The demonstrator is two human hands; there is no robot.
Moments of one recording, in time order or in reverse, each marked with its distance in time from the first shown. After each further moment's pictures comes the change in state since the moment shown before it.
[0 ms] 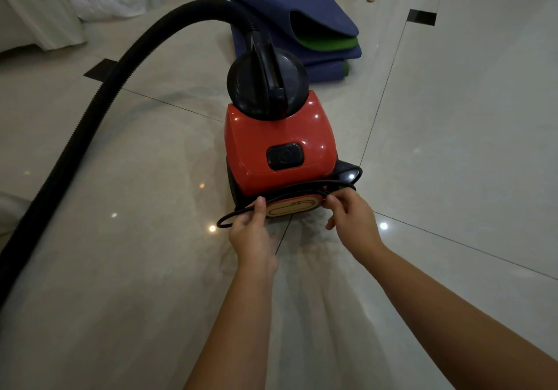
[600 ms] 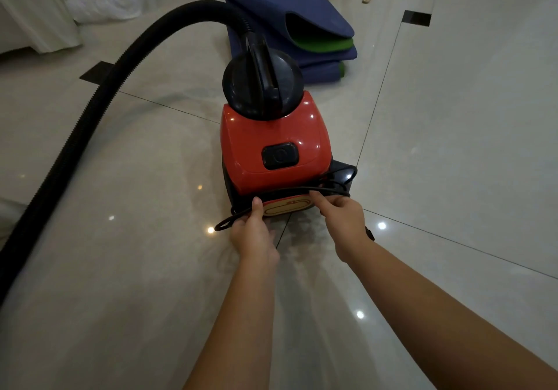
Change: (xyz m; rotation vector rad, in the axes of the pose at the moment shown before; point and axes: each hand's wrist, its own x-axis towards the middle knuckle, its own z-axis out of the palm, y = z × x) left_hand -0.001 0.007 0.014 -0.036 0.079 -0.100; right_hand 0.007 -0.007 0.014 0.400 0.056 0.305
